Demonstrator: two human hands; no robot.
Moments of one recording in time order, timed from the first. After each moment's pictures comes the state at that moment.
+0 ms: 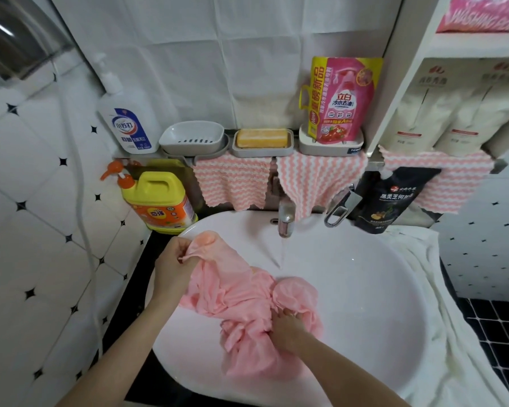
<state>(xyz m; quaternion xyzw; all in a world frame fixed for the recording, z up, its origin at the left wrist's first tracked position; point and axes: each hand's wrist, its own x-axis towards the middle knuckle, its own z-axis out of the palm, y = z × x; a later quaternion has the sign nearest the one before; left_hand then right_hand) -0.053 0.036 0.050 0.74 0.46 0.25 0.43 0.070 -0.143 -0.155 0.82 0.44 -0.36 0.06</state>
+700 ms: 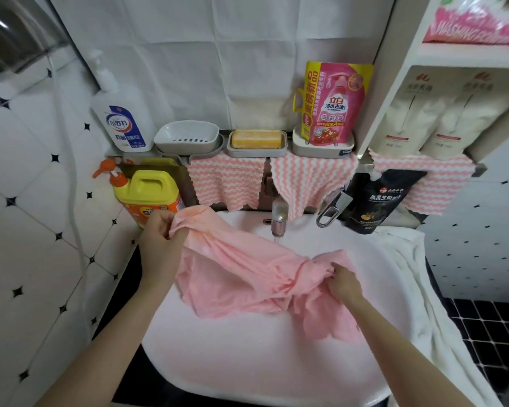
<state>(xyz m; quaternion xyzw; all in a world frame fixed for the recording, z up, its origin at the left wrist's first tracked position) -0.034 0.036 0.090 0.72 0.40 0.39 0.41 0.193 -0.199 -0.068 0.92 0.14 -0.27 -0.25</state>
